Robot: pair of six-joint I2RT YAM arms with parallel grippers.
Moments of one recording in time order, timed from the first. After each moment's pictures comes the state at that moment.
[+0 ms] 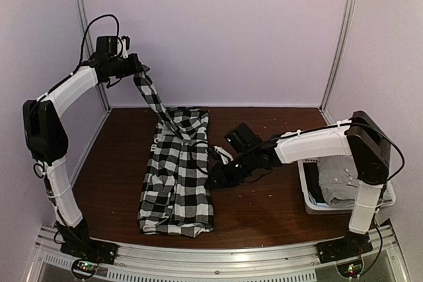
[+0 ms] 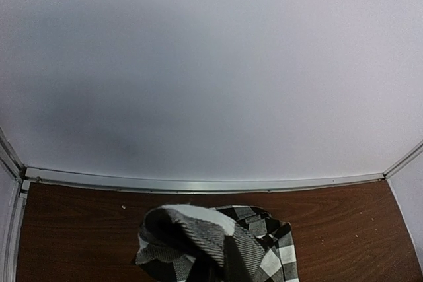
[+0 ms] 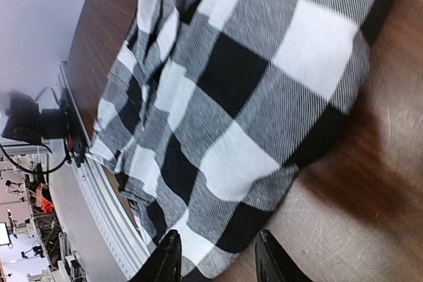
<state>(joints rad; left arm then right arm) -0.17 1.94 1.91 -0.33 0.15 -0.30 0.89 1.89 1.24 -0.22 -0.49 0.59</state>
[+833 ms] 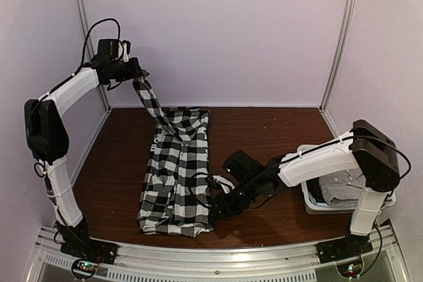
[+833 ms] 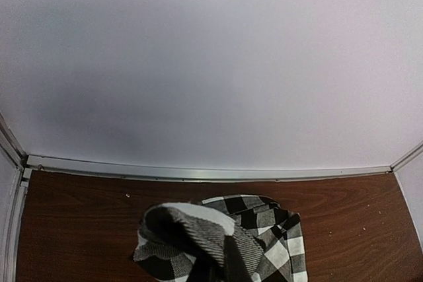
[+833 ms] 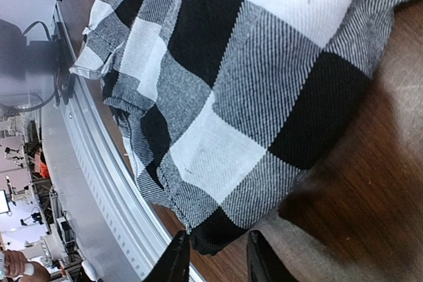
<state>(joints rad) -0.16 1.95 1.89 -0.35 0.14 -0.29 1.05 1.82 1.02 -0.16 -0.50 0.64</state>
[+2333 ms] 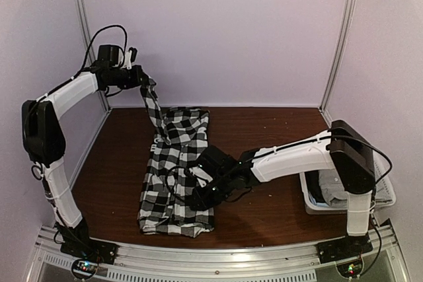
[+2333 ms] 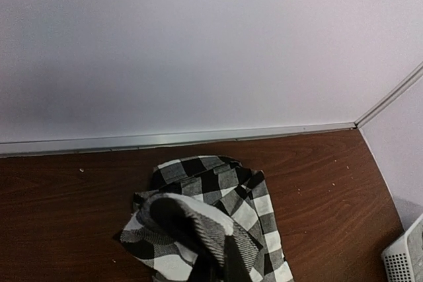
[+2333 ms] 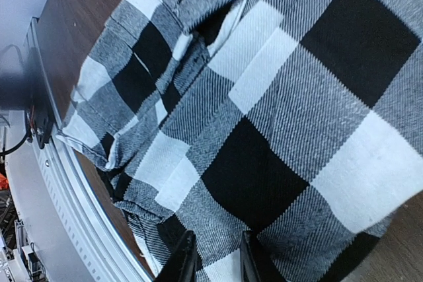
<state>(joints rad) -0.17 1.92 1.81 -0.36 0.34 -0.26 1.11 2.00 1.36 -0.31 -0.29 0.56</state>
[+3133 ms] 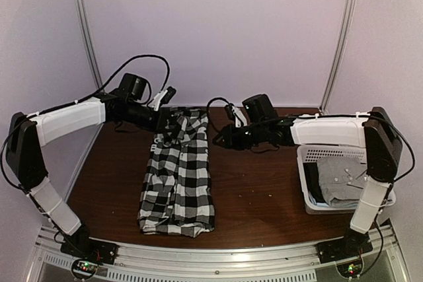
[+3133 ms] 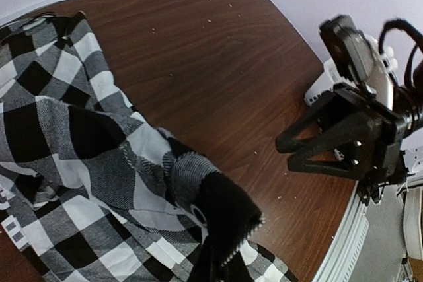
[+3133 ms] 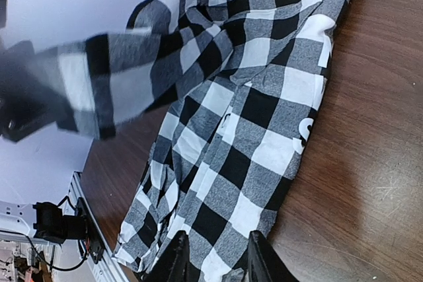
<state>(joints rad) -0.47 1.62 1.31 -0.43 0.57 -0.17 0.76 1.80 1.29 -0.09 -0.31 0.62</state>
